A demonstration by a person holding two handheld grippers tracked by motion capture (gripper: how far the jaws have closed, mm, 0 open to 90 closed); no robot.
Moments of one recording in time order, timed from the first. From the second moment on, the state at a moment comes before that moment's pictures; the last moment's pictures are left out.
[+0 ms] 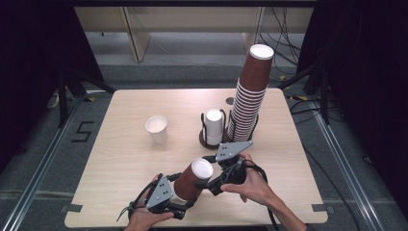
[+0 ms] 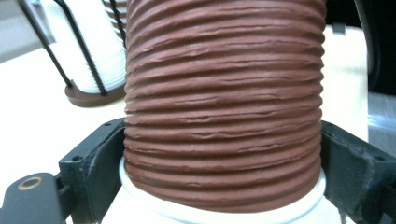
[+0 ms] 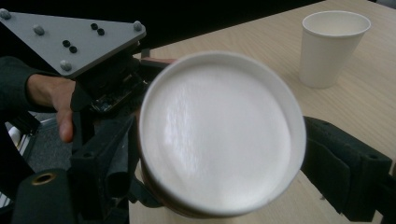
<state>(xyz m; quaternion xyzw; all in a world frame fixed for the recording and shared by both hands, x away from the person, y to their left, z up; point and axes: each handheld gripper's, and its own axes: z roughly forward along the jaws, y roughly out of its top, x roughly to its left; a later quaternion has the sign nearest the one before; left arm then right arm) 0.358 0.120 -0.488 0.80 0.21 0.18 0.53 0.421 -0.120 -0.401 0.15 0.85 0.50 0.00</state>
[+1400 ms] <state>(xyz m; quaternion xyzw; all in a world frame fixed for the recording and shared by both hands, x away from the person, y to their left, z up) 0.358 0.133 -0.482 0.75 0.19 0.18 0.60 0.434 -0.141 -0.401 0.14 0.83 0.53 -0.08</state>
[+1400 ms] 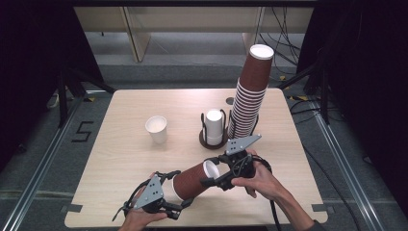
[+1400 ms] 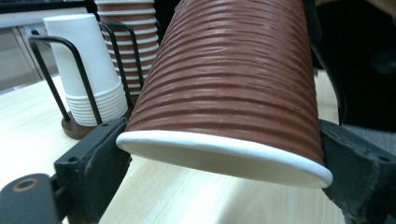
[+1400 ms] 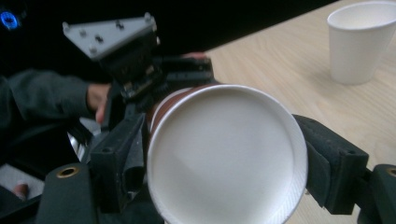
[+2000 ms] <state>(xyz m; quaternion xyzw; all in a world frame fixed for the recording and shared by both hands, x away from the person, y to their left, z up) 0.351 0.122 -0.472 0.85 0.16 0.18 0.47 0.408 -0.120 -0.389 0.01 0.93 0.36 0.05</state>
